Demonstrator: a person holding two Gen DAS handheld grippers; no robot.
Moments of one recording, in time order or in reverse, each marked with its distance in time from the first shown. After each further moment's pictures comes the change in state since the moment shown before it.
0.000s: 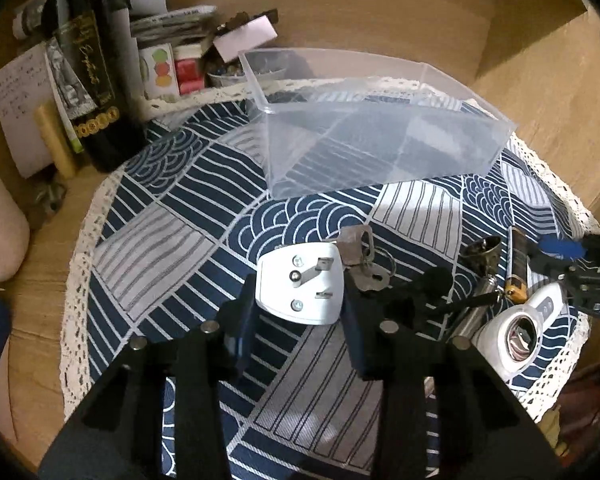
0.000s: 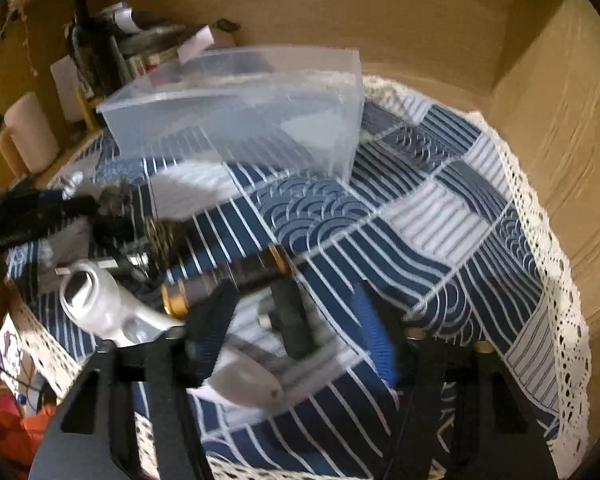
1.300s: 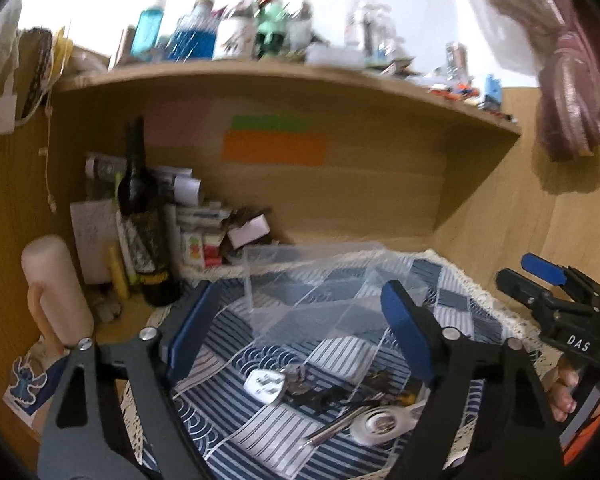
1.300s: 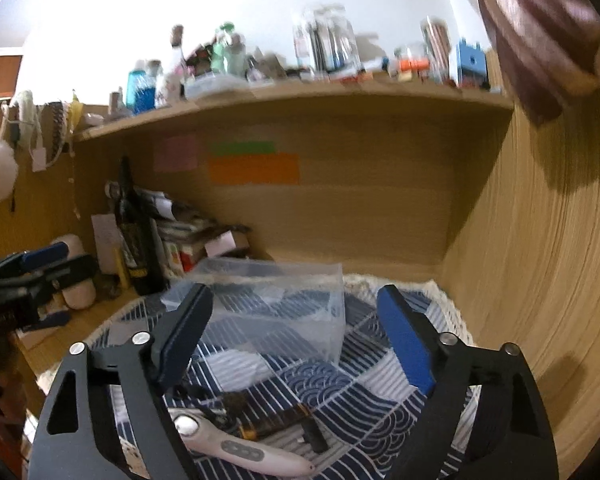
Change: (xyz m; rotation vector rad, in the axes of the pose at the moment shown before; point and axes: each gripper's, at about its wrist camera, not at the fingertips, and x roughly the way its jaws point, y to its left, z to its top) left arm -0.158 -0.040 0.018 -0.049 -0.501 0.027; right arm -0.143 0.022 0.027 0.053 -0.617 -0.048
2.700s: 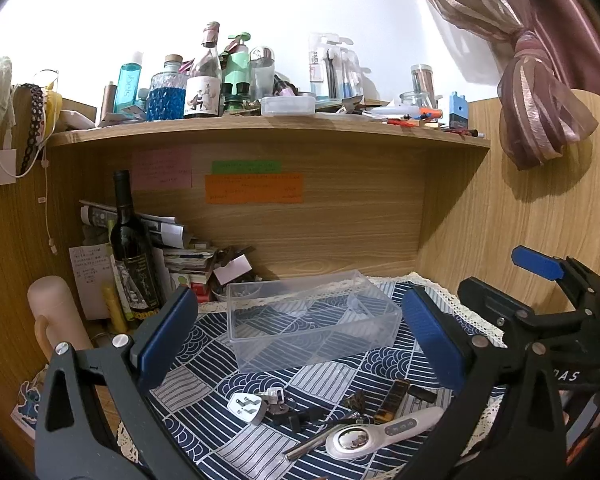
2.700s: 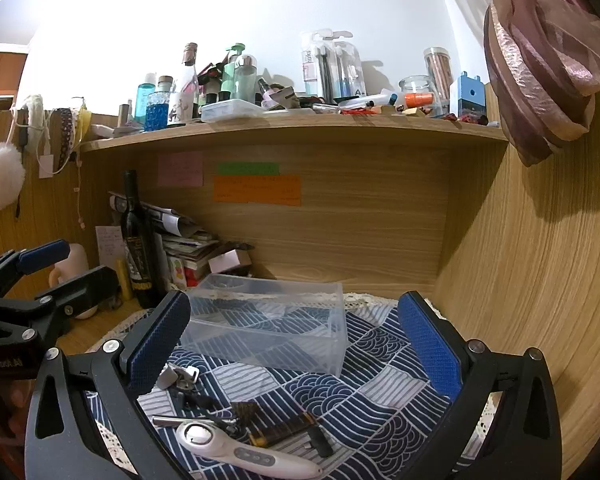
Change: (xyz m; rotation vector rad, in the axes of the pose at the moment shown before) left arm -0.033 -0.043 0.006 0.079 -0.150 -0.015; right arm -0.026 0.026 0.013 -0.039 -0.105 -0.035
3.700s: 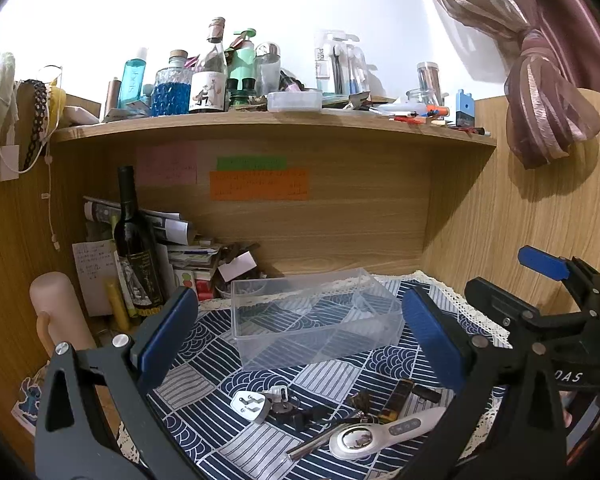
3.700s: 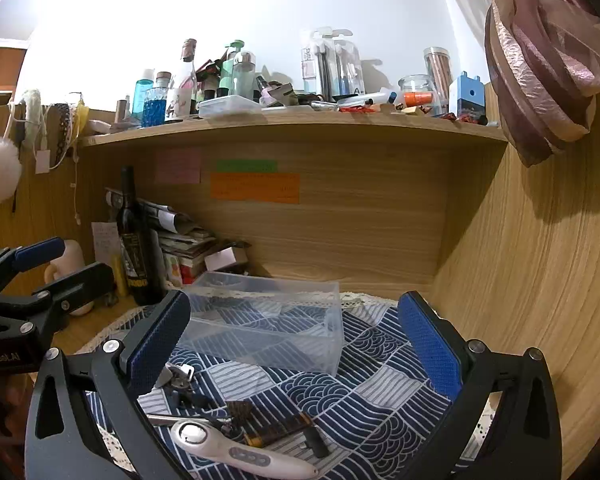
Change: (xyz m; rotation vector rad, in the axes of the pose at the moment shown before) left arm 0.002 0.003 0.002 -0.005 0.014 0.013; right arm 0.003 -0.001 -0.003 -0.004 -0.002 -0.011
